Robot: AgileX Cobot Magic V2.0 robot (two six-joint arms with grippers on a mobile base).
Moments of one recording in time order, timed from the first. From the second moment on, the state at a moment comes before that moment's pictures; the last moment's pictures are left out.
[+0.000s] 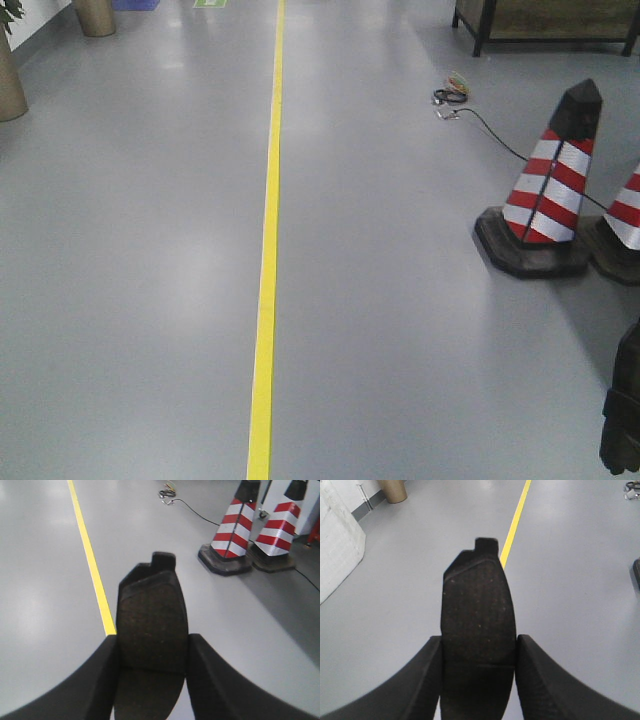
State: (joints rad) left arm -0.39 0.31 -0.49 0.10 0.69 -0.22; right arm 0.48 0.36 -0.44 -0.21 0.60 0.38
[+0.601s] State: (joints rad) left arm -0.39 0.31 -0.49 0.10 0.69 -0.22; right arm 0.48 0.36 -0.44 -0.21 0.60 0.38
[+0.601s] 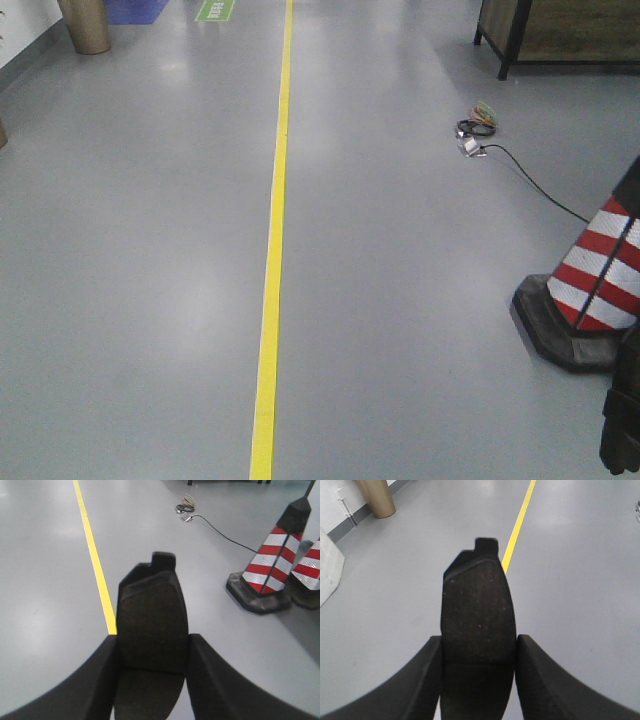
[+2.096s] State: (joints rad) left arm -0.39 0.31 -0.49 0.10 0.69 -0.22; right arm 0.48 0.36 -0.44 -0.21 0.60 0.38
